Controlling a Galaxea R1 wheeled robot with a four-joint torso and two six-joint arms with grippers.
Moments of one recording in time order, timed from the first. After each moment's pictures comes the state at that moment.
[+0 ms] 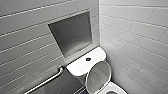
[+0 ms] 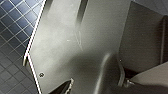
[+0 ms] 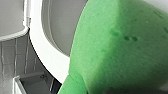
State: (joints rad) left arm 1.42 3.14 -2.80 -0.02 -0.08 0.14; right arm -1.15 2.27 -1.70 0.22 0.19 0.23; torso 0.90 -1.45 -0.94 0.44
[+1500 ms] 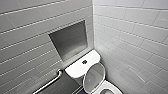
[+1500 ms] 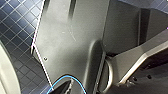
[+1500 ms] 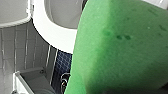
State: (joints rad) left arm 1.43 3.14 -2.80 -0.02 -0.08 0.14; right arm -1.18 2.41 -1.85 0.21 0.17 0.22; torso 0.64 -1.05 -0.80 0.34
